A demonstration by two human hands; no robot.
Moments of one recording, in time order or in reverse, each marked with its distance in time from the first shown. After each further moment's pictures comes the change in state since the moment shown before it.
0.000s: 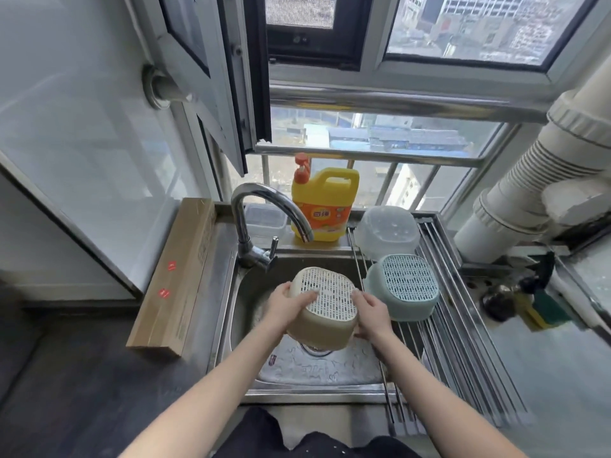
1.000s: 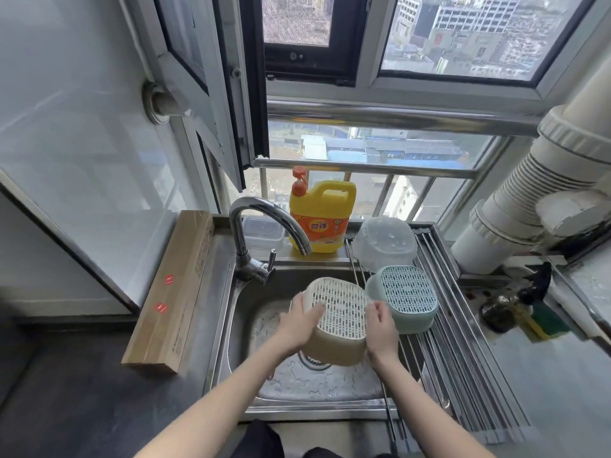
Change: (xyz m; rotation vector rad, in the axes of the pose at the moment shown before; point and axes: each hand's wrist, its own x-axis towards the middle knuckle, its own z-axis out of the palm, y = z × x) left_hand -0.005 0.008 0.012 0.347 -0.121 -0.018; right_hand -0.006 0.005 -0.013 -0.039 0.076 -0.061
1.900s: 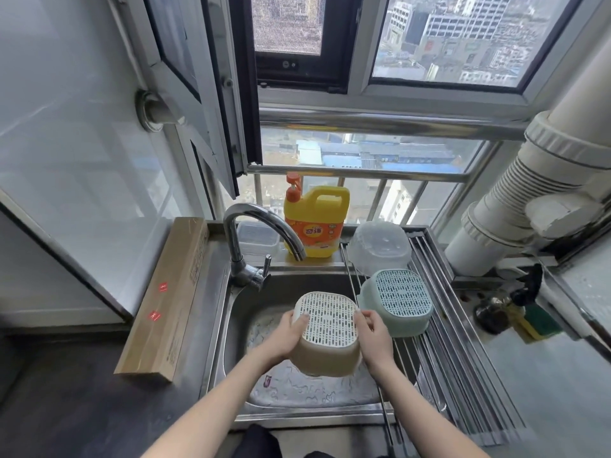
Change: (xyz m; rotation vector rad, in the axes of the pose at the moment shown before) left_hand 0.015 -0.022 0.003 -0.205 -0.119 0.036; right_hand 0.000 0.004 0.000 0.024 -0.062 0.023
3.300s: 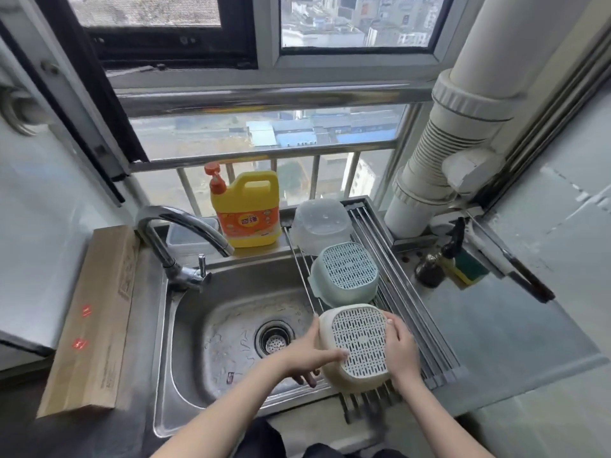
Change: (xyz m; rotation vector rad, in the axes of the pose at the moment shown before) left_hand -0.019 0.027 0.105 0.521 -0.509 -0.031; right_hand -0.023 0.069 -0.120 -0.143 0.270 0.042
